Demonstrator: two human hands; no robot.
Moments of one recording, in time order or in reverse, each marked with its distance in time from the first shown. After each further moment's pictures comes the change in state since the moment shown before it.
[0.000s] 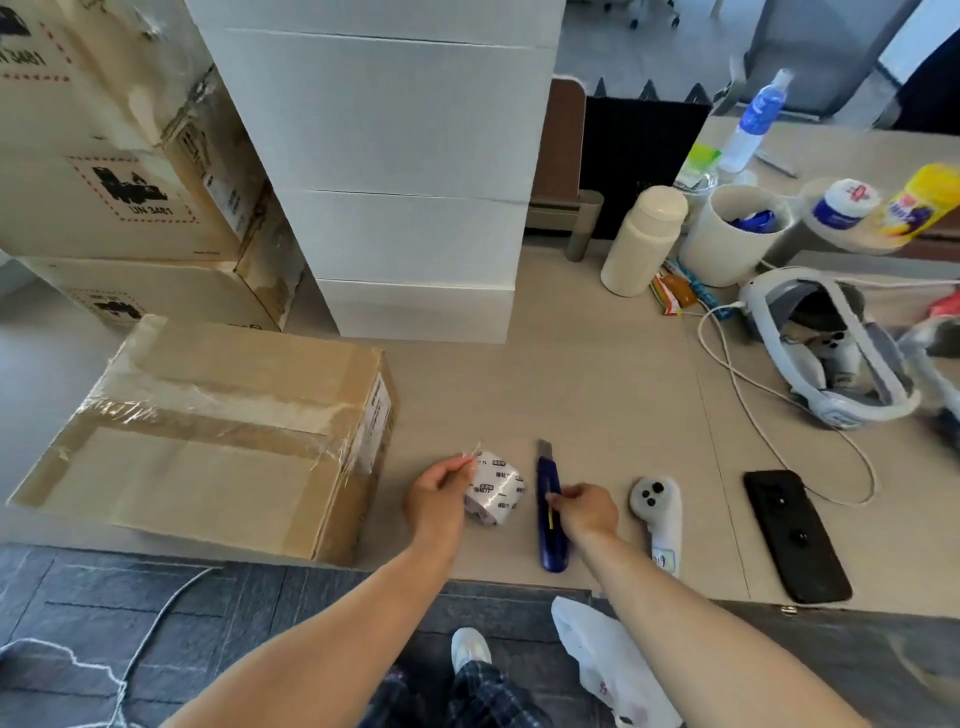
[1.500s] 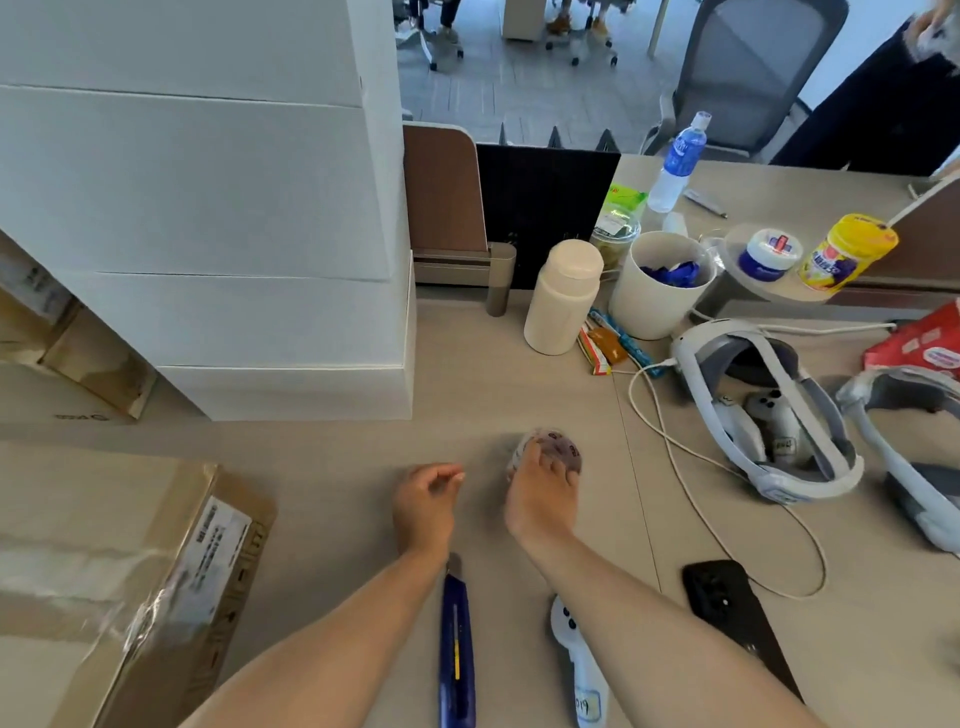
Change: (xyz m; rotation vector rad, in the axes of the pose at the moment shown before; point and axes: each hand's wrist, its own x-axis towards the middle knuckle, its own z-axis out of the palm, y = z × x) left_hand 0.092 0.015 0.164 0.411 0.041 0.363; right_hand 0.110 -0.078 -0.075 -0.632 0.263 -0.434
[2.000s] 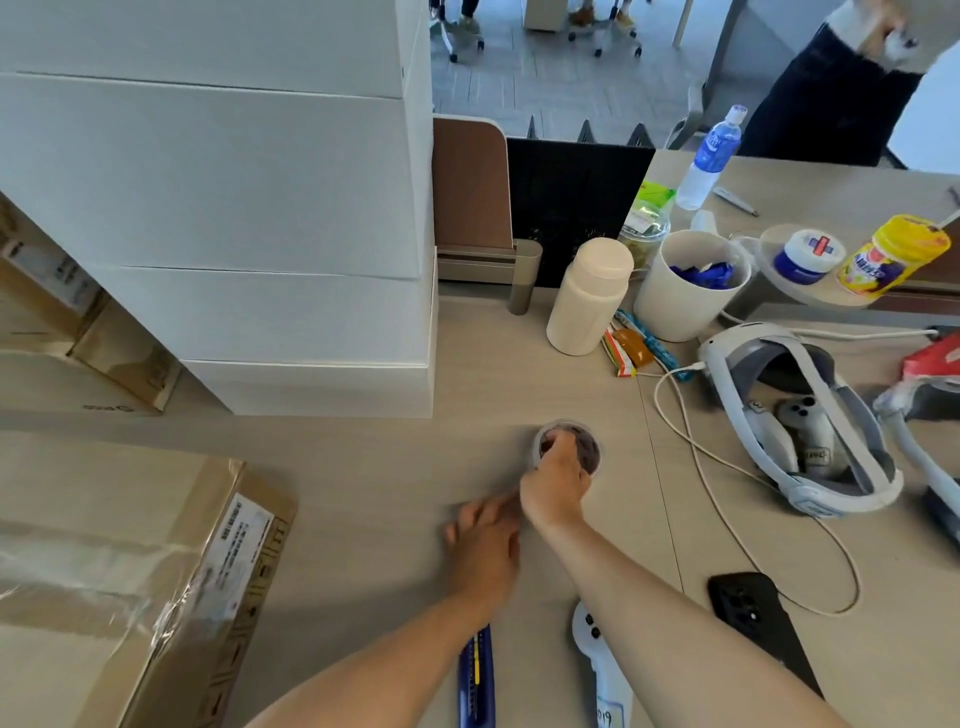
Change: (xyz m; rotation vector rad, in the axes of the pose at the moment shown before) left_hand -0.038 -0.018 0.015 0.740 -0.382 0.347; right_hand 0.016 -0.018 -0.006 0.521 0.014 0.184
